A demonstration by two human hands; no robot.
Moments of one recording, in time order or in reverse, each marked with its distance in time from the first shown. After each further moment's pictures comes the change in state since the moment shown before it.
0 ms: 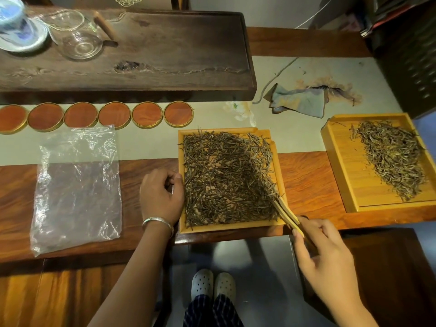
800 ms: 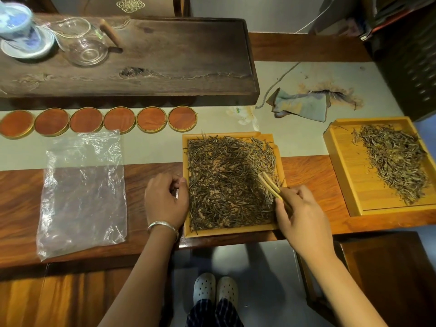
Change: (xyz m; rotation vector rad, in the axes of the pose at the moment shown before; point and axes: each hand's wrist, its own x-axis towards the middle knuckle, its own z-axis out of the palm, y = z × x) left_hand 0.000 0.000 -0.001 -0.002 -0.011 -0.024; right_hand 0.065 -0.031 0.021 -0.078 -0.076 -0.048
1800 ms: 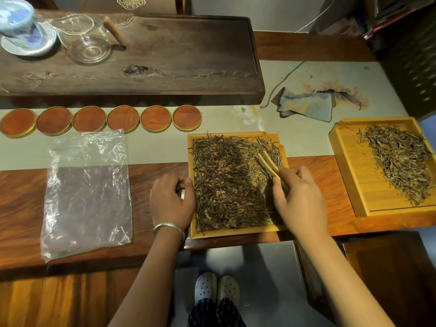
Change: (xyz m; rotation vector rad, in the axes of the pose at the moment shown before) left_hand -0.001 0.005 -0.003 -0.039 -0.012 -0.021; right_hand 0.032 -0.025 0.007 -0.009 0.104 0.005
